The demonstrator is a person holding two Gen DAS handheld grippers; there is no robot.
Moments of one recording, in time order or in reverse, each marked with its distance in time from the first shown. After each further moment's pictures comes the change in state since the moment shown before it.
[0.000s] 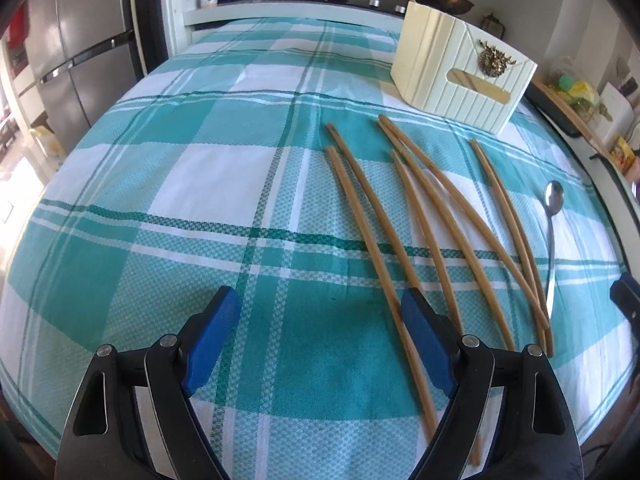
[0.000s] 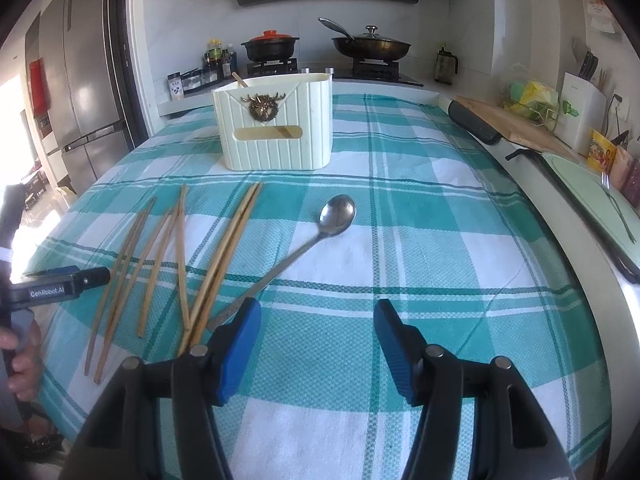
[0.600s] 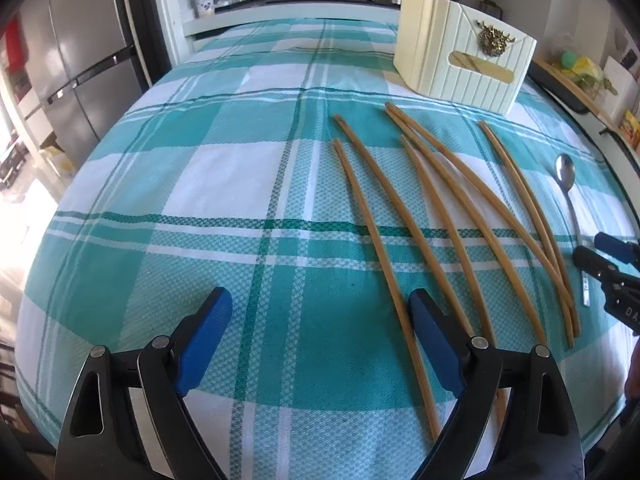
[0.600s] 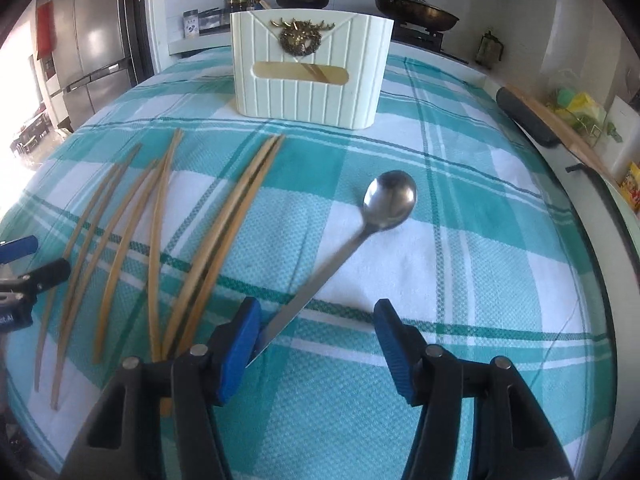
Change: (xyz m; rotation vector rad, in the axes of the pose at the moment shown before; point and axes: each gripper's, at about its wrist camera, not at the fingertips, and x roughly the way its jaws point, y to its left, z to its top) left arm -0.001 0.003 -0.006 0.056 0.008 0.058; right arm 0.065 0.029 0.008 -0.155 0.166 -0.015
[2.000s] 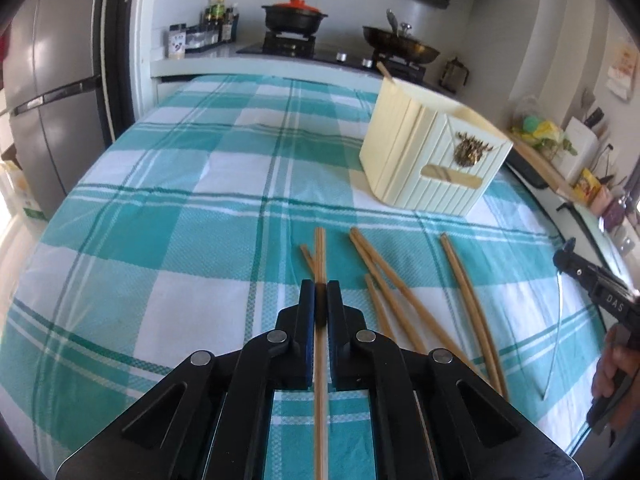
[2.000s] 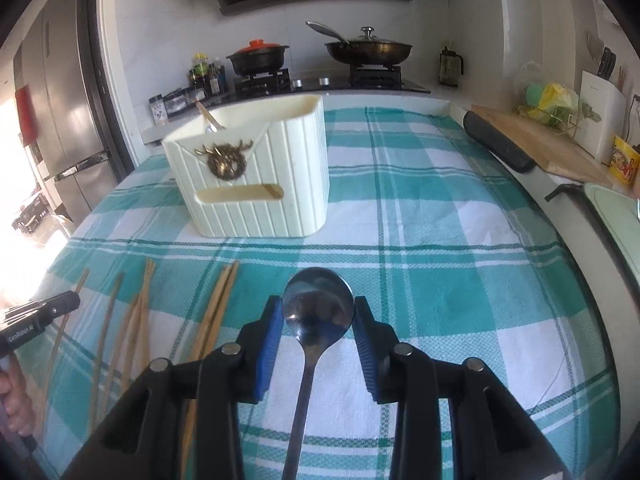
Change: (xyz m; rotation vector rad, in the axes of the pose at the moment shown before) left arm -0.016 0.009 0.077 -0.045 -0.195 -0.227; right arm -0.025 -0.050 0.067 0.170 -0.243 0.055
